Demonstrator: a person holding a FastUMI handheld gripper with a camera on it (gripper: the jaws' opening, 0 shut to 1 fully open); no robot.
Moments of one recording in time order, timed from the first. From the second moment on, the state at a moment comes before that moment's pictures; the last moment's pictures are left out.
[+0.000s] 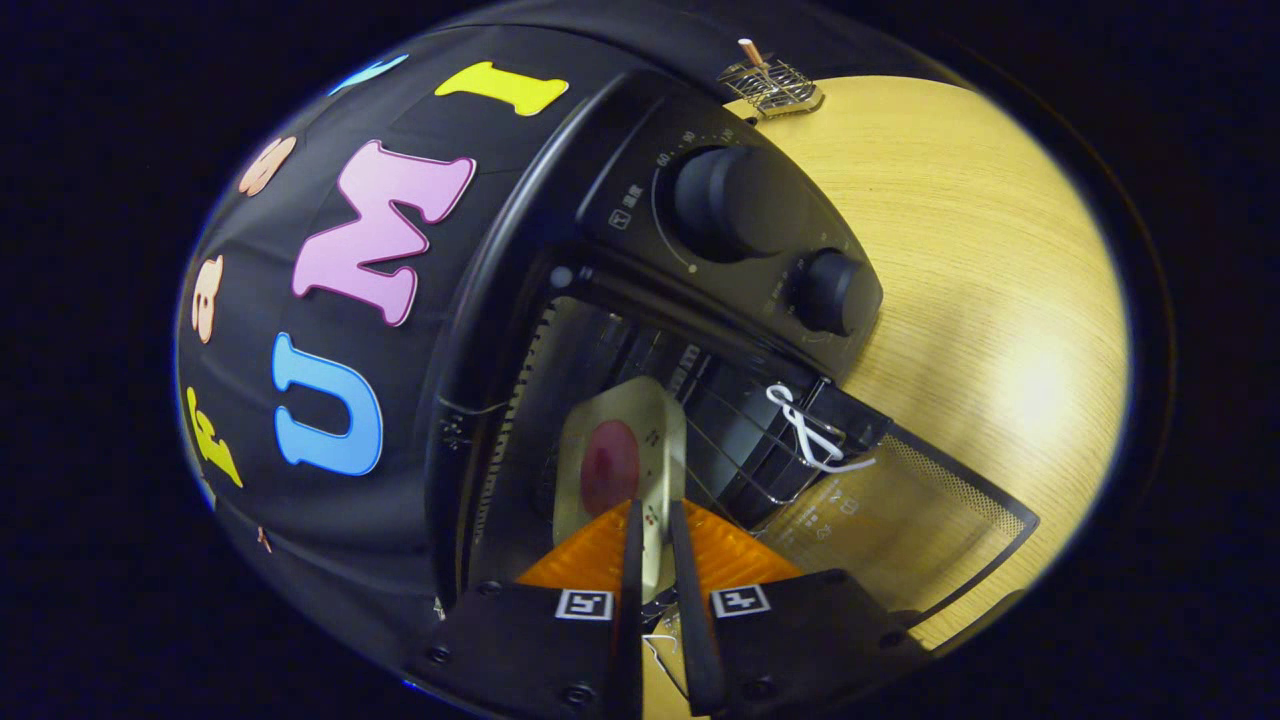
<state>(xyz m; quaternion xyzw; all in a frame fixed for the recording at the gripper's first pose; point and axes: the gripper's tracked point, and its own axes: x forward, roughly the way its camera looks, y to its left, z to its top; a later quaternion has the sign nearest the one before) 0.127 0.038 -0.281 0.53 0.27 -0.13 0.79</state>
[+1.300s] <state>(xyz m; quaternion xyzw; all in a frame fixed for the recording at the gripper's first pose) -0.040 0.061 -0.304 0.06 0.40 0.00 0.92</state>
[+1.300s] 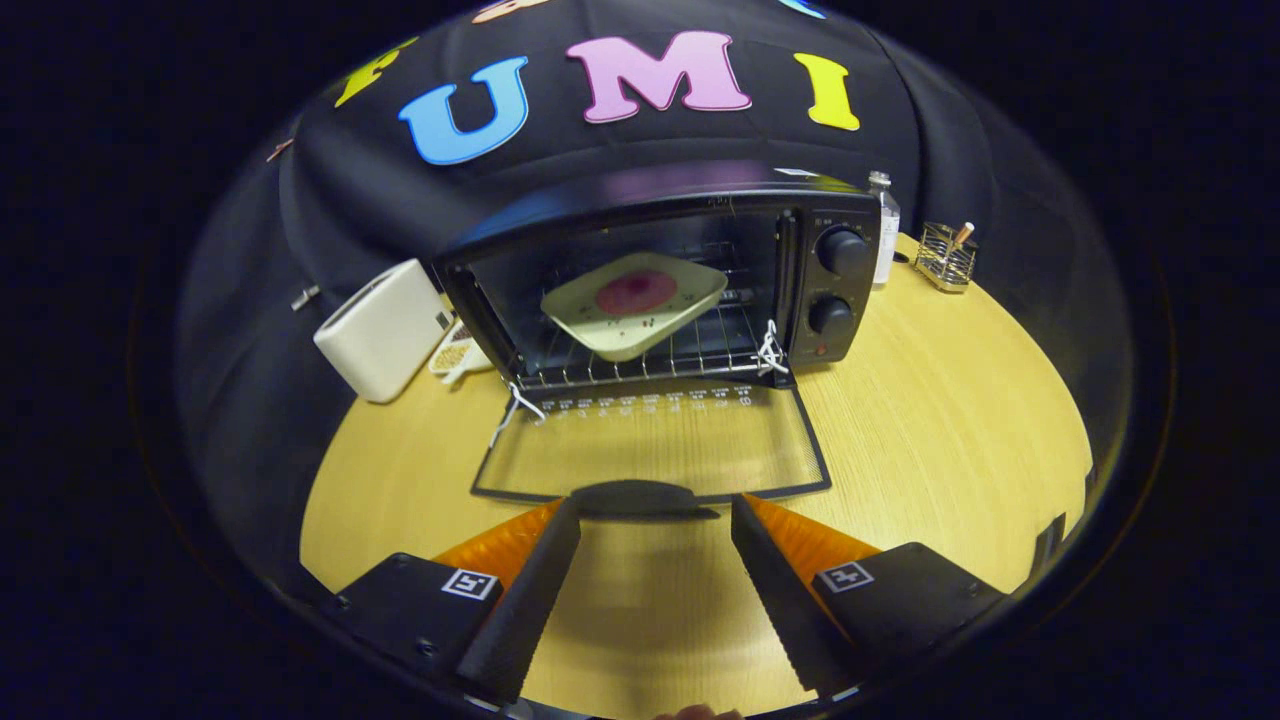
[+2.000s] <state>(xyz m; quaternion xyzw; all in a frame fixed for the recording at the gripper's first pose) -0.024 0.062 -0.369 0.02 0.44 -0.05 0.90</state>
